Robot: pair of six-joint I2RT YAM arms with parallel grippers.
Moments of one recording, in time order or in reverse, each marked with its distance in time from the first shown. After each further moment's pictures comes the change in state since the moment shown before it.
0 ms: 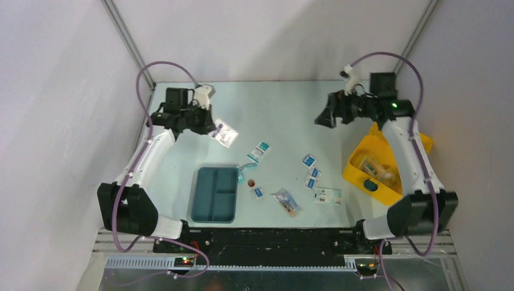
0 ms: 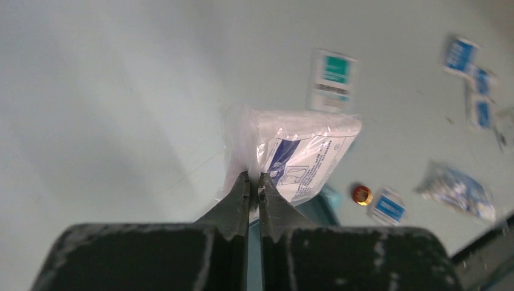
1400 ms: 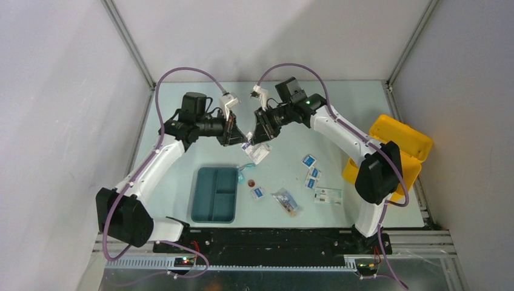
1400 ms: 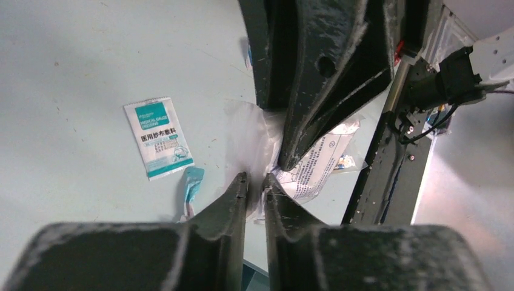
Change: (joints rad) left arm -0.235 -0.083 -0.083 0.127 0.465 0.017; right arm 0.614 0.487 0.298 0.098 -0.101 0.142
